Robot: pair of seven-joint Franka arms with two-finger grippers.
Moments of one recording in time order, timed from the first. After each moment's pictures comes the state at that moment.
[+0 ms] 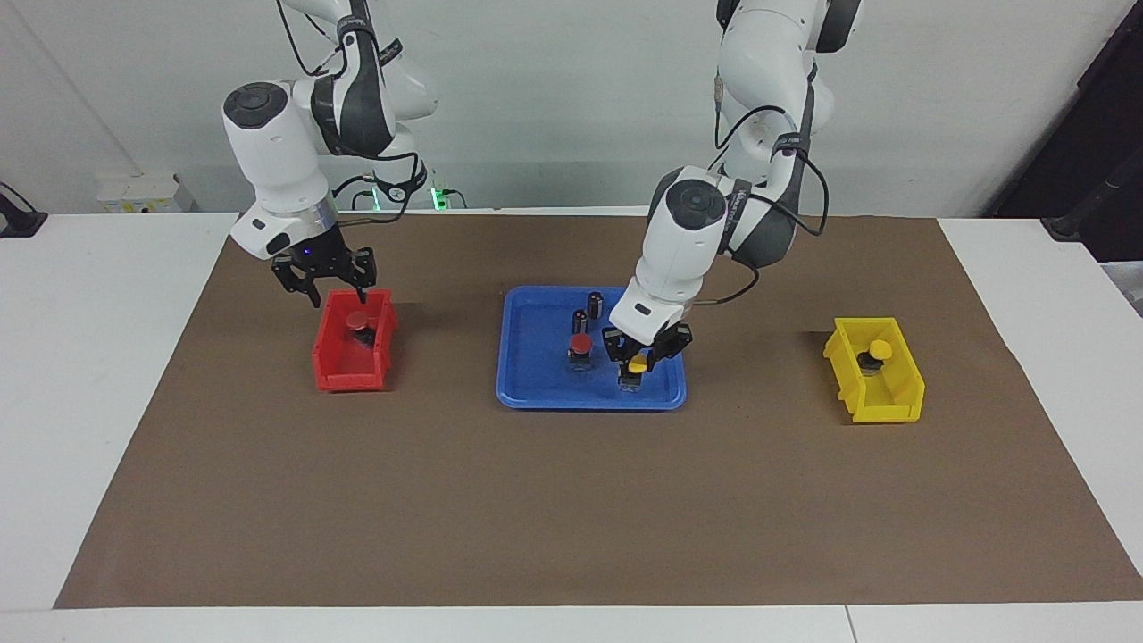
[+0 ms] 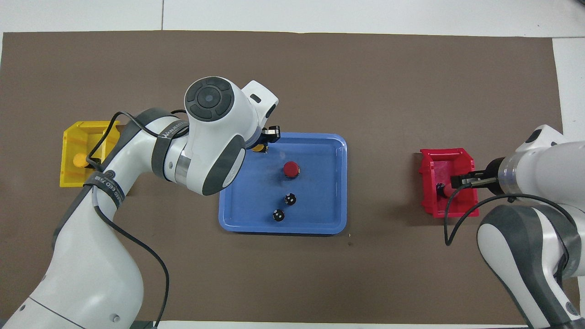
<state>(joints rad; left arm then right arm) -0.68 0.41 0.08 -1.68 -0.11 2.13 -0.54 0.02 -0.21 -0.01 -2.32 -0.04 2.15 -0.06</state>
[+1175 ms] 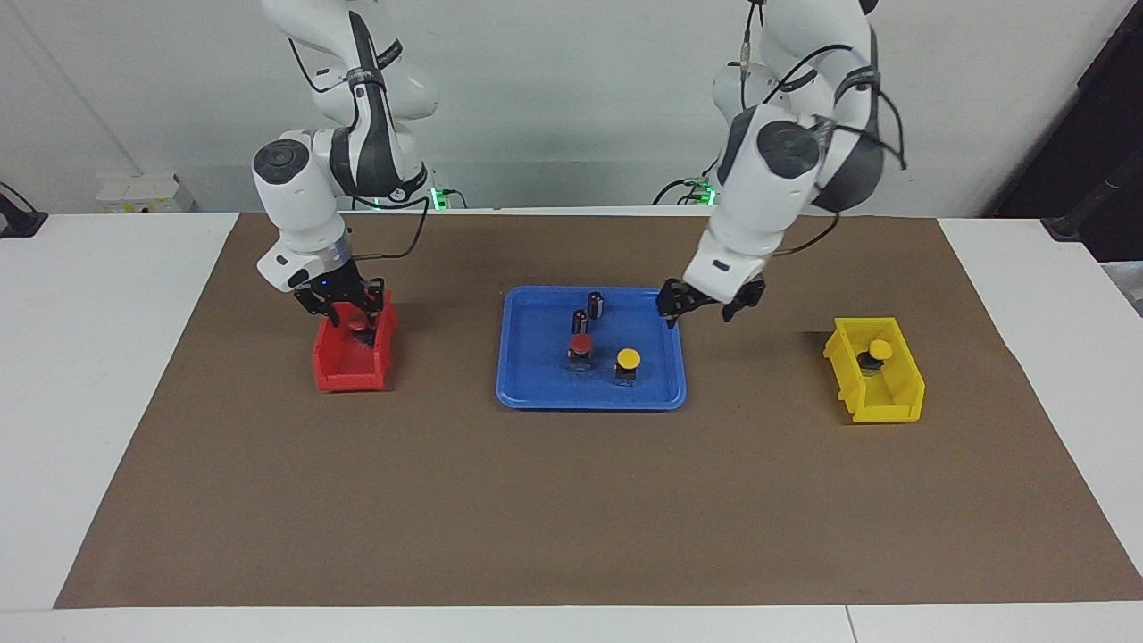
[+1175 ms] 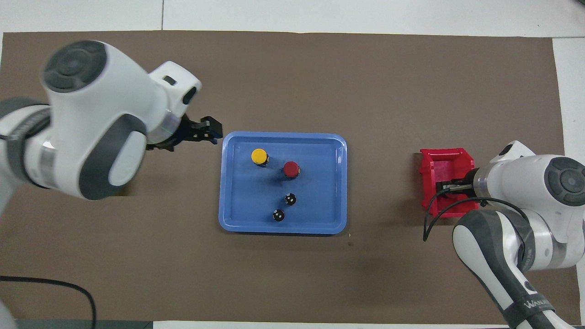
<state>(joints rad) -0.43 0.10 0.13 -1.70 -0.11 1.73 -0.31 0.02 -0.13 0.00 -2.43 -0.04 2.33 0.00</state>
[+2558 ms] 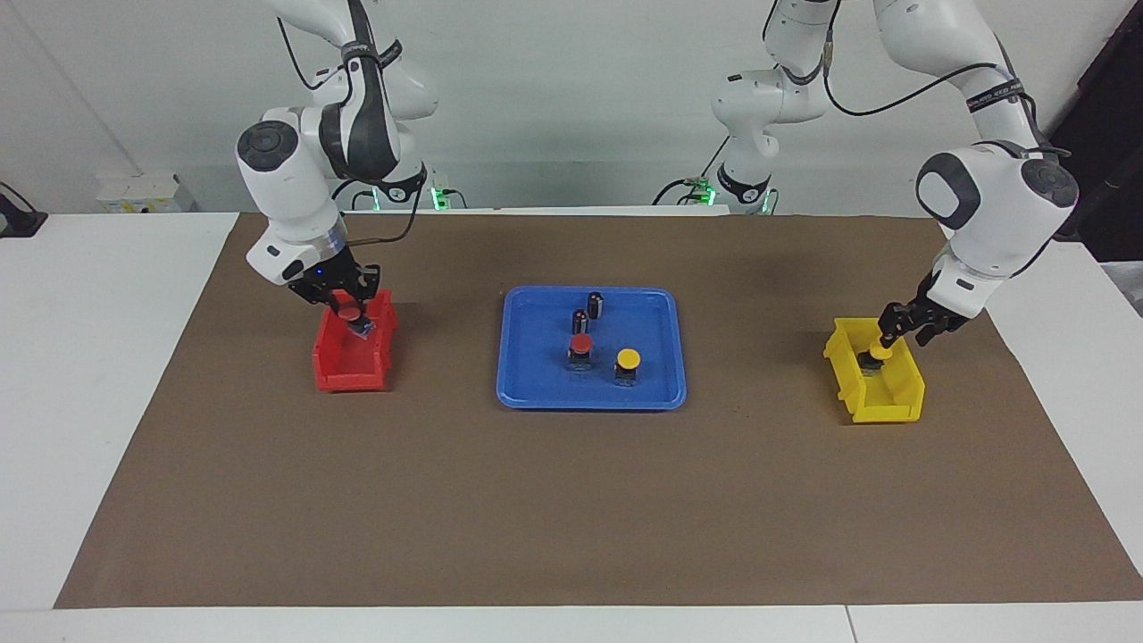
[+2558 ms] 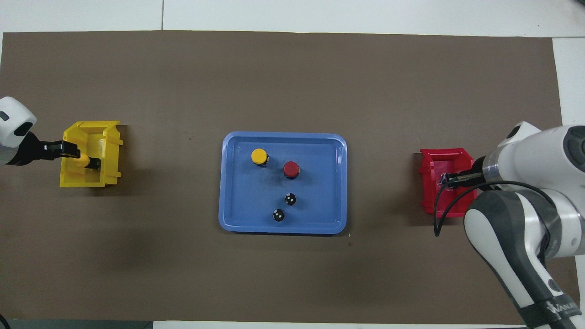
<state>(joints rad) -0.01 0.07 0.13 -2.11 -0.05 2.22 0.18 0.08 -0.10 0.01 -2.10 -0.04 1.94 -0.04</state>
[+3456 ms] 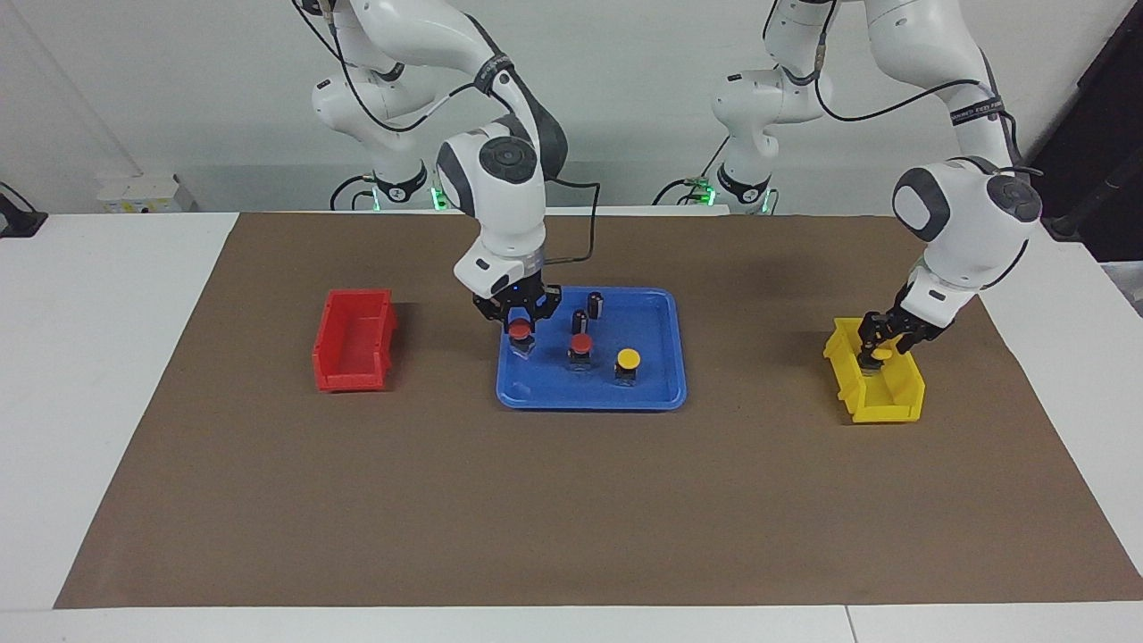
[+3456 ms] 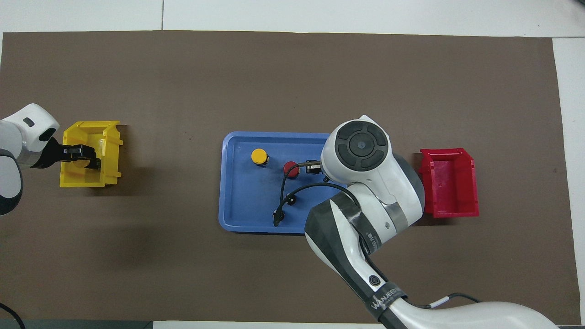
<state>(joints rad) -0.03 0.08 0.12 -2.14 -0.05 2.26 0.15 0.52 0.22 0.02 -1.92 -0.04 2.14 0.55</state>
